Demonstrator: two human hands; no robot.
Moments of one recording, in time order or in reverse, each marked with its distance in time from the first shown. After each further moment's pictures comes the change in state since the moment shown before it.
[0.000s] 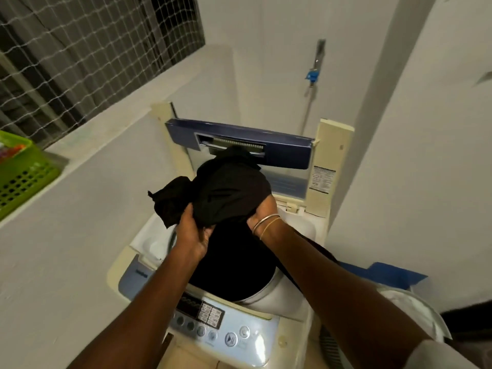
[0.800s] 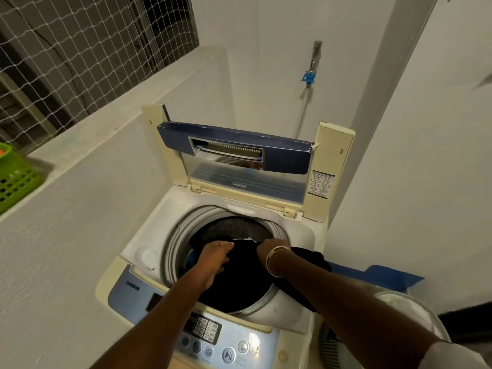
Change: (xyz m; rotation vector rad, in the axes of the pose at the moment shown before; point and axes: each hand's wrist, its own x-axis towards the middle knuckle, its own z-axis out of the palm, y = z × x) left_hand 0.022 -0.074 -0.030 0.972 -0.055 -0.222; right_hand 0.003 0.011 -0.090 -2.518 -0.273 -0.072
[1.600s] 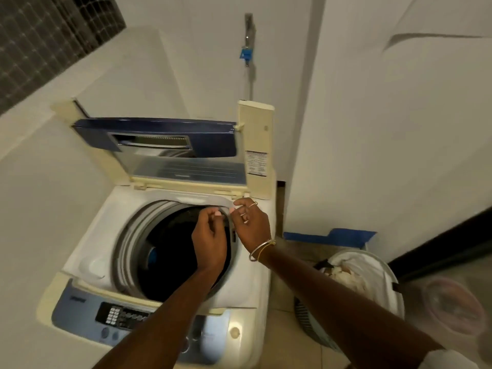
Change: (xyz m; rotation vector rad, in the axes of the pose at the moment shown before) left_hand -0.045 0.013 0.129 0.143 0.314 0.775; right_hand -0.071 0.056 0.008 1.188 0.847 0.071
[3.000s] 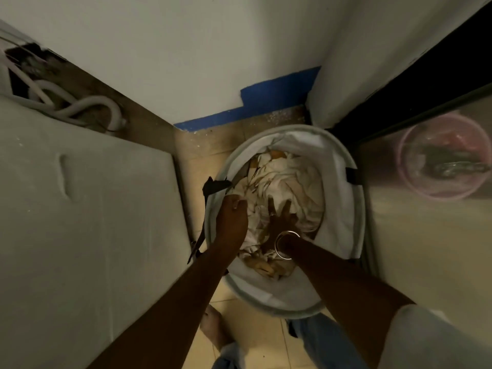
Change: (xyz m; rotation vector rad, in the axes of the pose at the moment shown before) left_hand -0.212 -0.305 0.492 0.322 -0.744 -0.647; right_hand -0.133 0.695 -0.131 -0.713 -0.690 0.925
